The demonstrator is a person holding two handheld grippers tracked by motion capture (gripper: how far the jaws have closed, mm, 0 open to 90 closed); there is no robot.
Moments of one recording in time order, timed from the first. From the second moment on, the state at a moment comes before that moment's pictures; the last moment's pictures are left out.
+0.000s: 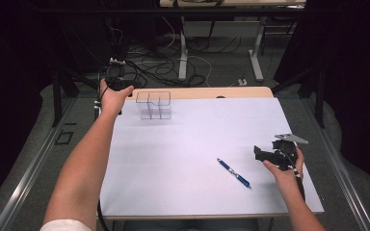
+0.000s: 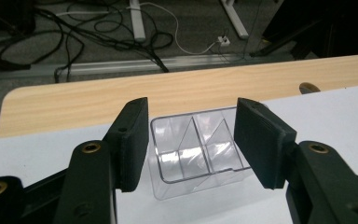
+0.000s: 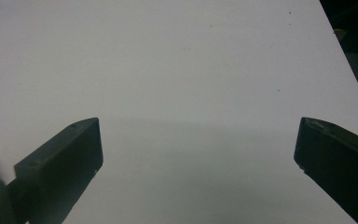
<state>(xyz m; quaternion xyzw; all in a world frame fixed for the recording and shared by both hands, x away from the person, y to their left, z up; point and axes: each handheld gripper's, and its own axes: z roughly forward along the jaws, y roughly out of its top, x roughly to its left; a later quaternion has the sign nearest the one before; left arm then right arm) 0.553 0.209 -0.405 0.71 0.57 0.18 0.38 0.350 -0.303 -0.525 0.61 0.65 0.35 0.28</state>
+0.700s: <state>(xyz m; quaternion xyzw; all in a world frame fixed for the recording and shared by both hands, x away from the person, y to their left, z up) 0.572 0.213 -0.432 0.70 0.60 0.16 0.34 0.347 -0.302 -0.523 0.60 0.66 0.36 0.28</state>
